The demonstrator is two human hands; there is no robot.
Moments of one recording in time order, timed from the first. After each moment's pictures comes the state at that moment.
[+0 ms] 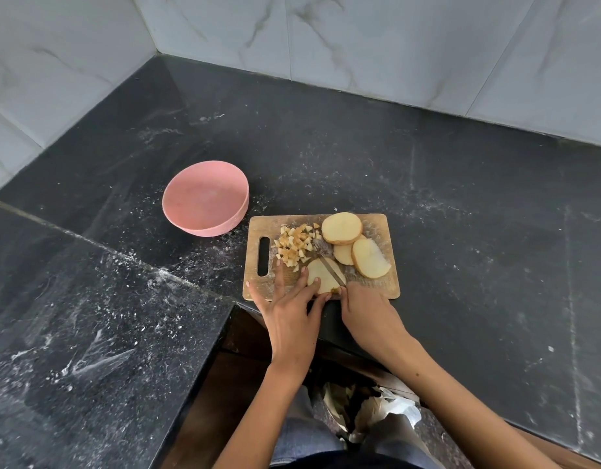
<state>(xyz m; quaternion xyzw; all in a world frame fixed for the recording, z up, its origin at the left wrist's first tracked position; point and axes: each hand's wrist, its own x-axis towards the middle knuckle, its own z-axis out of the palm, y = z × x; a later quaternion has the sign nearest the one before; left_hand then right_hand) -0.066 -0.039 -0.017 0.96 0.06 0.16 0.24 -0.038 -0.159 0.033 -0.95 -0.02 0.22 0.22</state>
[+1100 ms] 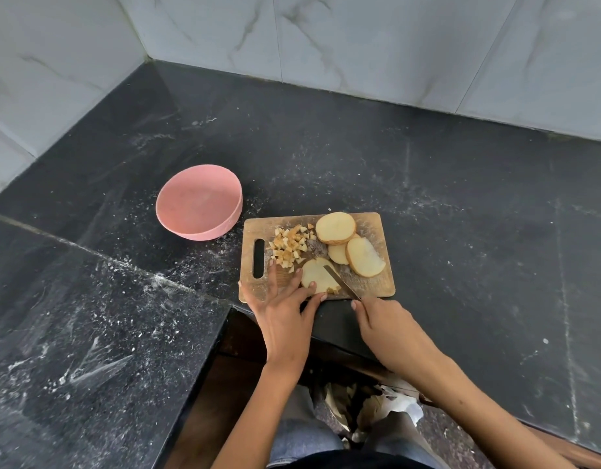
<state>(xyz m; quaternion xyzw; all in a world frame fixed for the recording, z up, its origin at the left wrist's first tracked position) -0.067 -0.038 -0.015 0.95 0.06 0.18 0.26 -0.060 -0.190 0.058 -0.95 -0.04 0.24 0.22</state>
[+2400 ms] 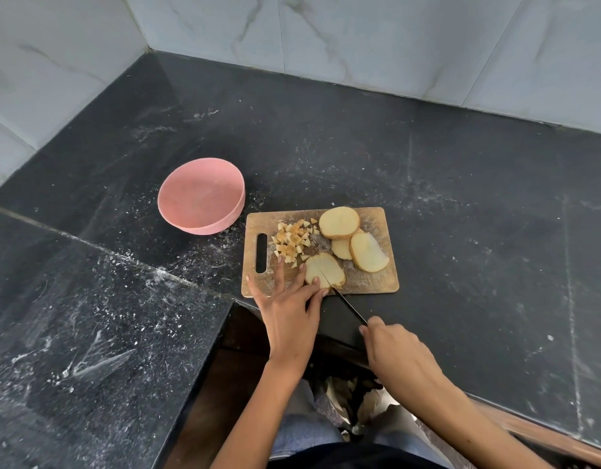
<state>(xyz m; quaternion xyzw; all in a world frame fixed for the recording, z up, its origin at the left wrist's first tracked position) -0.068 -0.037 -0.018 0.95 0.04 0.18 0.27 -0.089 -0.190 0.051 -0.95 -0.05 0.28 0.16</state>
